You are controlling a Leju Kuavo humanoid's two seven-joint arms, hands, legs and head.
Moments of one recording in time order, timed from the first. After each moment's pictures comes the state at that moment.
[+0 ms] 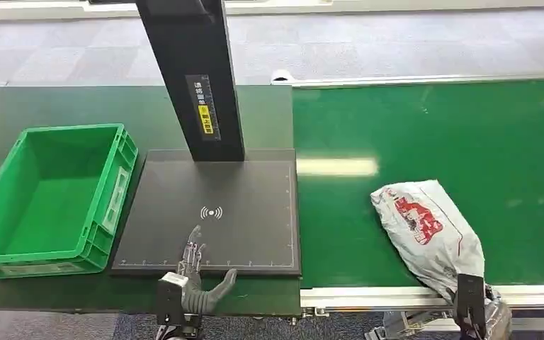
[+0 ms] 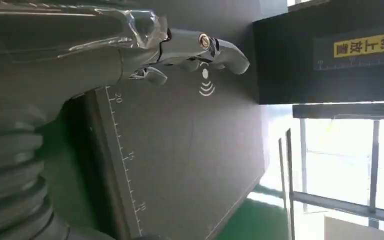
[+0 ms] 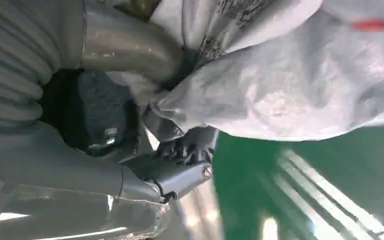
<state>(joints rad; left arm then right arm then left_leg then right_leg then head) 0.00 -0.28 -0.16 -1.08 -0.04 0.22 -0.70 -0.20 0.04 -0.73 -0.70 0.61 -0.46 -0.61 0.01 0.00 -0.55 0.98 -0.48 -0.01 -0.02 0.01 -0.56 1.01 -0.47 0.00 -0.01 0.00</state>
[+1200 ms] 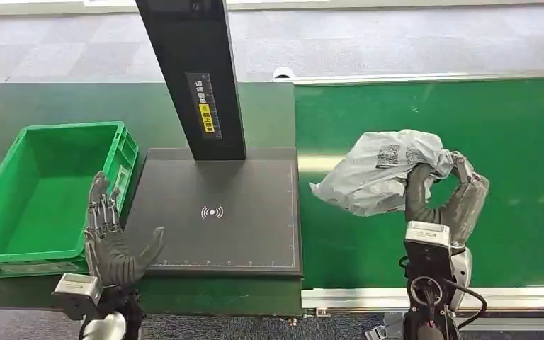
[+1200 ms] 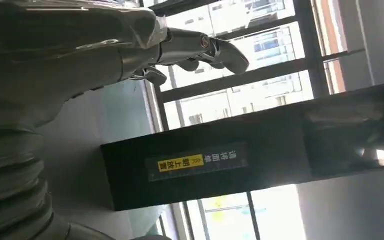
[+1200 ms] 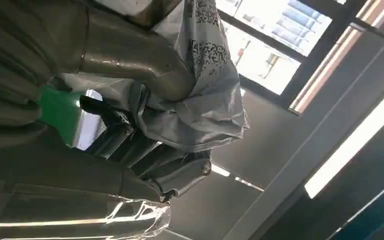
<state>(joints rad) 0.04 -0.11 -0.10 -1.65 -0.10 0.30 -0.70 -0.18 0.15 0.01 -1.65 0.56 -0.43 -0.57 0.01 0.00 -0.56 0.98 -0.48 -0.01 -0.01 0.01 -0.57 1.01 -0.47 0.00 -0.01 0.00</state>
